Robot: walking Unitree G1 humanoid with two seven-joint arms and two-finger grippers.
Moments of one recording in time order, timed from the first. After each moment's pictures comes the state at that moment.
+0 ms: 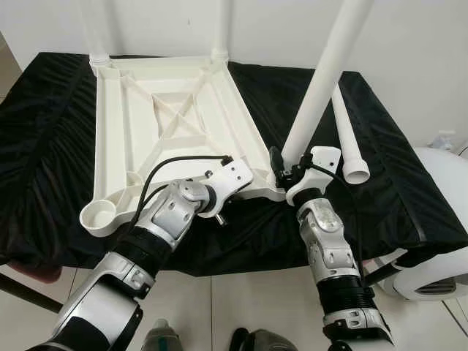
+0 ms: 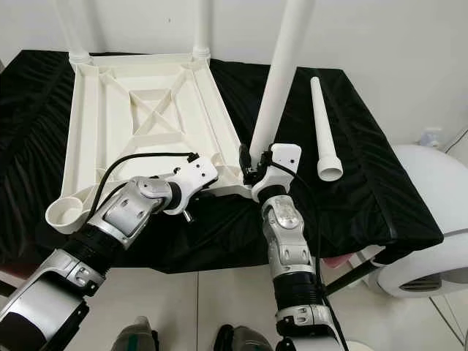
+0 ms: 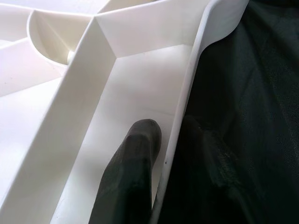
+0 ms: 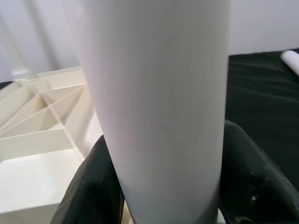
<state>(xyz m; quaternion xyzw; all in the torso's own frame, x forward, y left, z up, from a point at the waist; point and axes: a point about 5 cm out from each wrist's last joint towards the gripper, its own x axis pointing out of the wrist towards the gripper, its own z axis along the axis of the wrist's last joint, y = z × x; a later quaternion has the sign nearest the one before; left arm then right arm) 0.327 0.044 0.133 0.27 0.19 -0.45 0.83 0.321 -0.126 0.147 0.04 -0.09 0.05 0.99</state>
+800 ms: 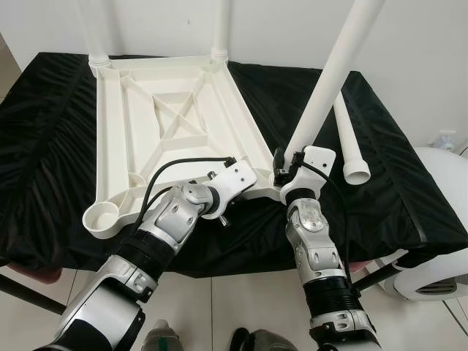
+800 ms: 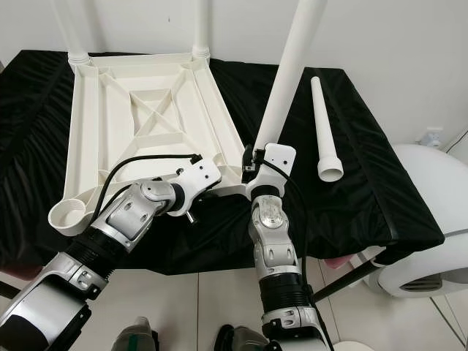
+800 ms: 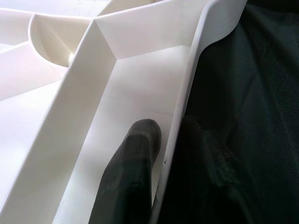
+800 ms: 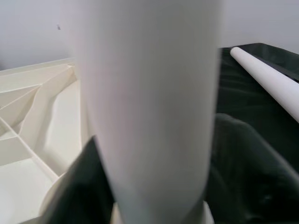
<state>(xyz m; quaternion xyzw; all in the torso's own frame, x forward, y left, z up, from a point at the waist) 0.323 0.041 0.131 0.26 0.19 -0.46 0.83 0.319 -0.118 0.147 0.03 -0.07 -0.04 1.00</state>
